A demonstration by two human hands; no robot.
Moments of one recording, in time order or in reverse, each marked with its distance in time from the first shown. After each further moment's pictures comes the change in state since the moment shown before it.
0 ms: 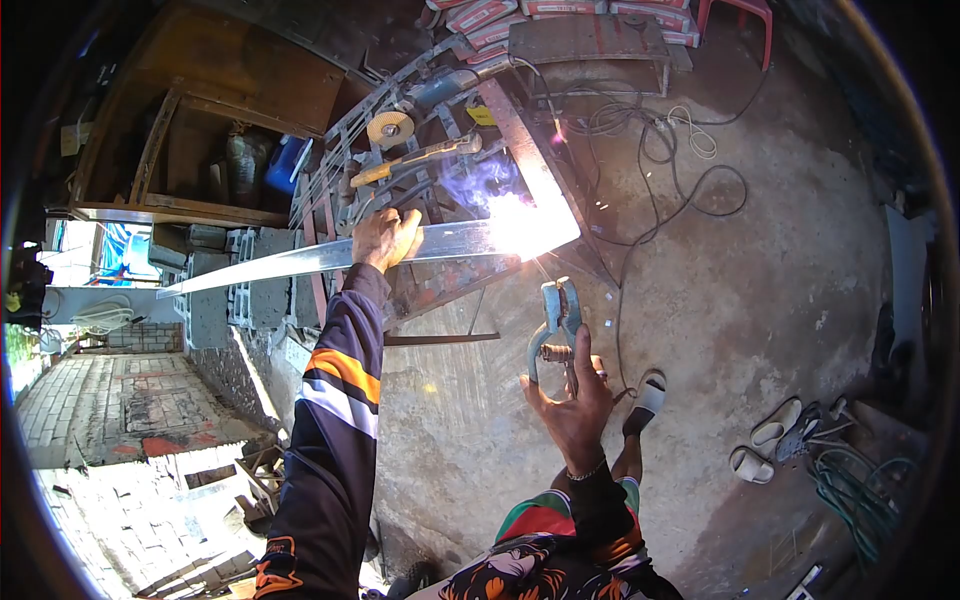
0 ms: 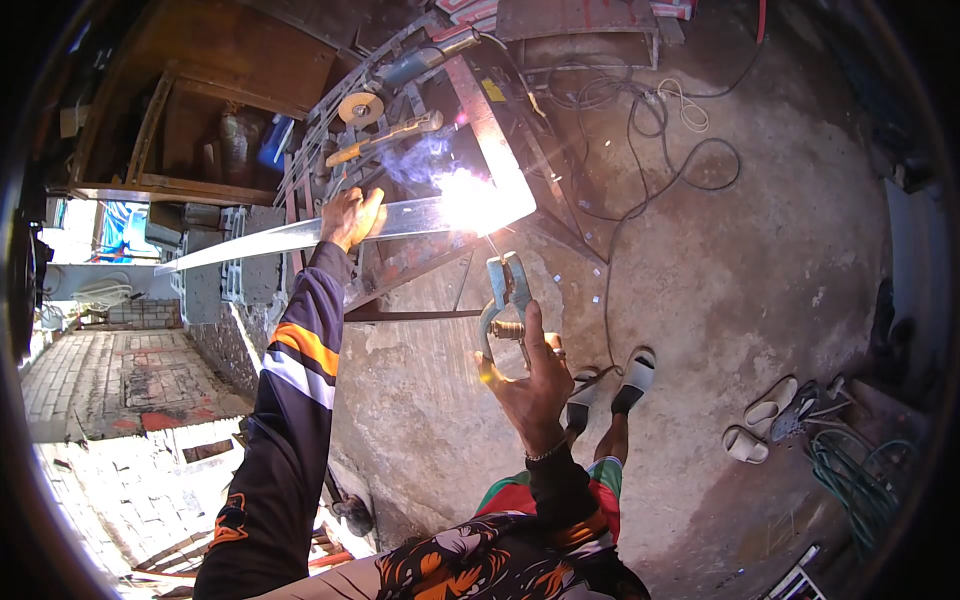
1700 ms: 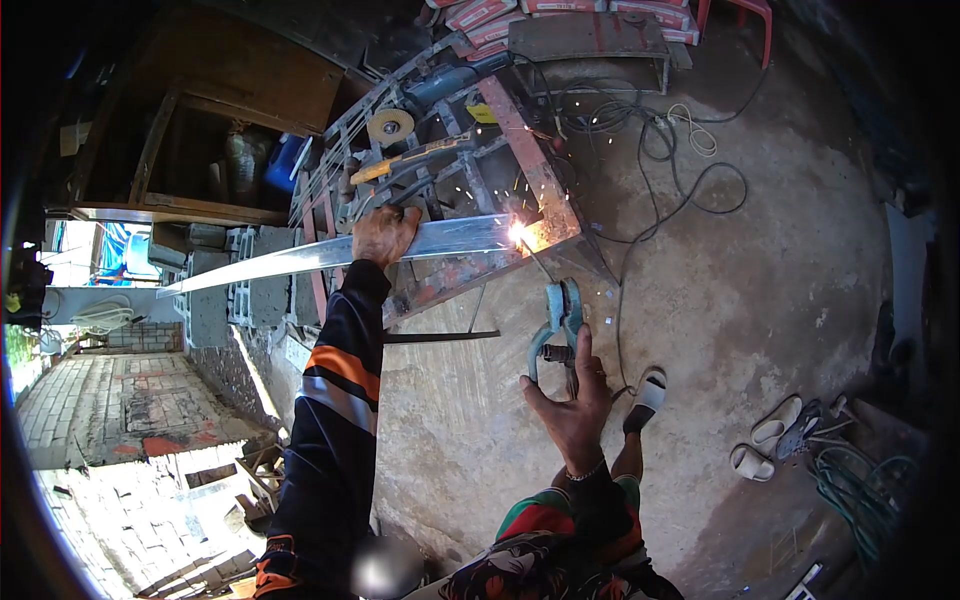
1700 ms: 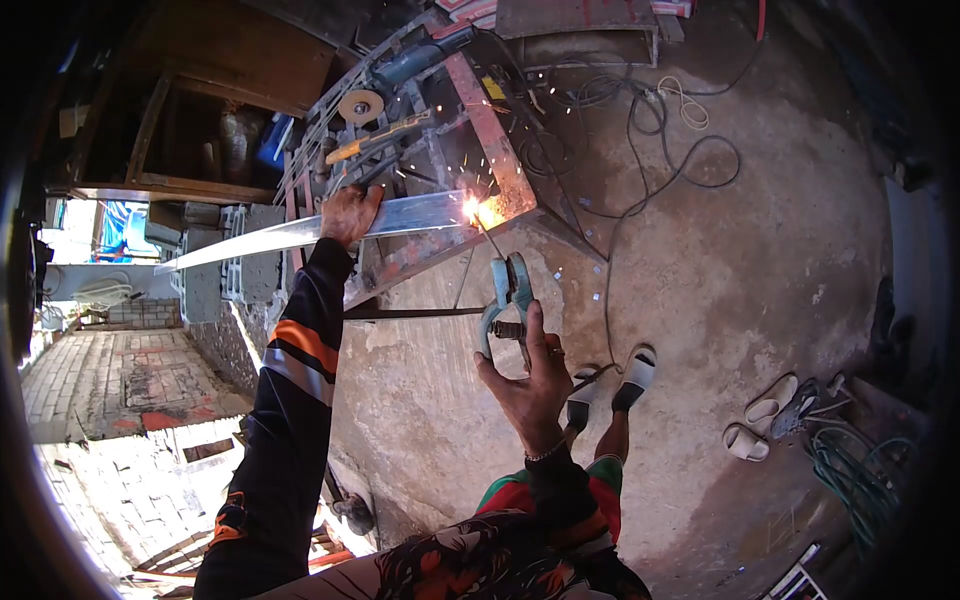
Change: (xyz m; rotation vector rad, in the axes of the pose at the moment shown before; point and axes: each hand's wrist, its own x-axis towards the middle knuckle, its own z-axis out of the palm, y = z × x) left_hand 0.004 0.003 -0.005 -0.013 -0.110 -0.071; right_hand -0.007 0.001 0.001 -0.050 -0.008 0.024
